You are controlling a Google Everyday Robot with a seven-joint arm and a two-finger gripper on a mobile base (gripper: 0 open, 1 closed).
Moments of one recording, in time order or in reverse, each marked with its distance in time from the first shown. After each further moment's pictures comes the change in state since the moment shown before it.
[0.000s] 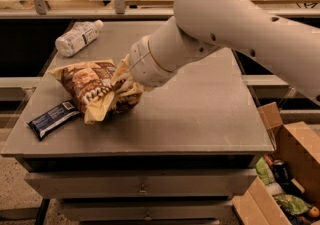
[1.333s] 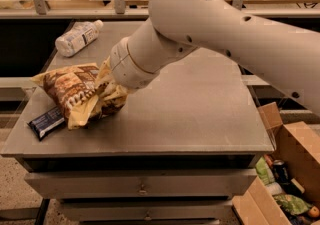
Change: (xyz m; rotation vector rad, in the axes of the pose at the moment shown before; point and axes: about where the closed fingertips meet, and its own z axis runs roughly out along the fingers) arm -0.024 -0.008 0.022 -0.019 -0.003 -0.029
